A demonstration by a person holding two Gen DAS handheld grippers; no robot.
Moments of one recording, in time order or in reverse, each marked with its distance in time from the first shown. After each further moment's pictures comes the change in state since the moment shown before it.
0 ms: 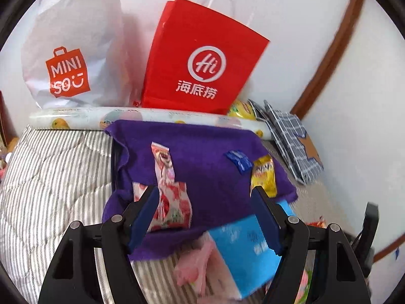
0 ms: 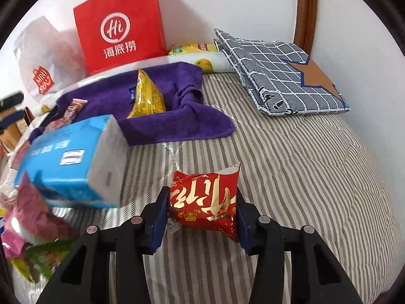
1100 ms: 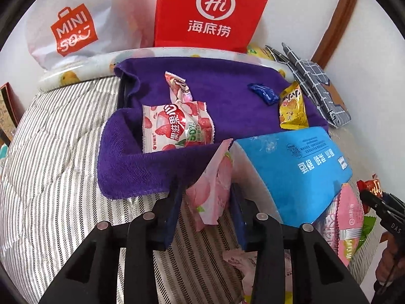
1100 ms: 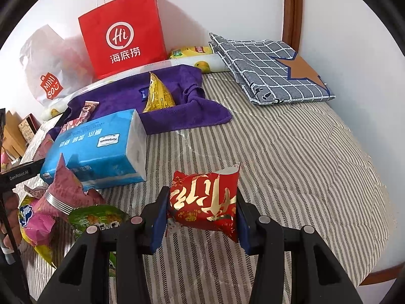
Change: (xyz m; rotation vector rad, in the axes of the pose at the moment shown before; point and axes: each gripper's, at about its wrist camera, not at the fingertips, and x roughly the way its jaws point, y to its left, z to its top) left arm 0.031 0.001 -0.064 0.063 0.194 0.152; right arm -0.042 0.014 -0.017 0.053 0.006 -0.005
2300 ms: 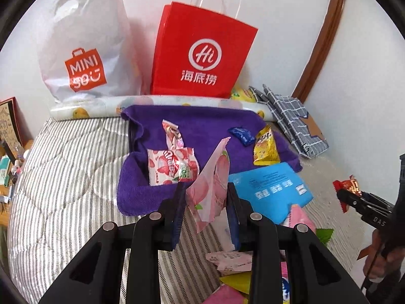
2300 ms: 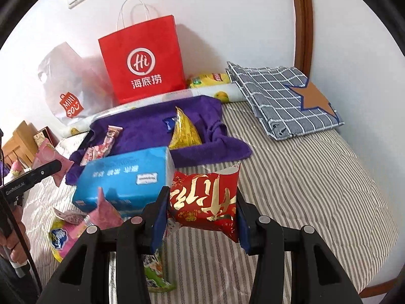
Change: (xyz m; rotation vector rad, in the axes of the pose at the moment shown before) left arm -0.073 -0.005 0.008 -0.014 -0.202 -0.066; right arm -0.031 0.023 0.029 -0.021 -0.116 0.078
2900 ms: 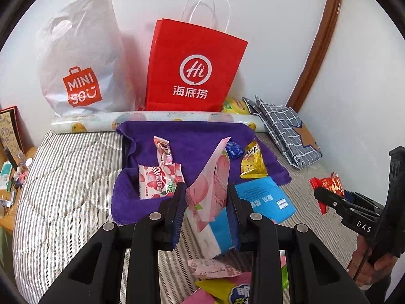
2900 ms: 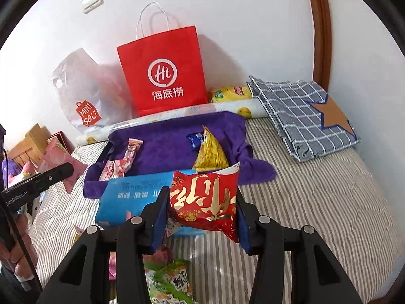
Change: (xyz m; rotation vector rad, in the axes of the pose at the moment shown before) left arm -0.013 -0.023 0.017 -0.004 -0.035 0.005; right arm 0.001 0.024 0.024 -0.031 -0.047 0.074
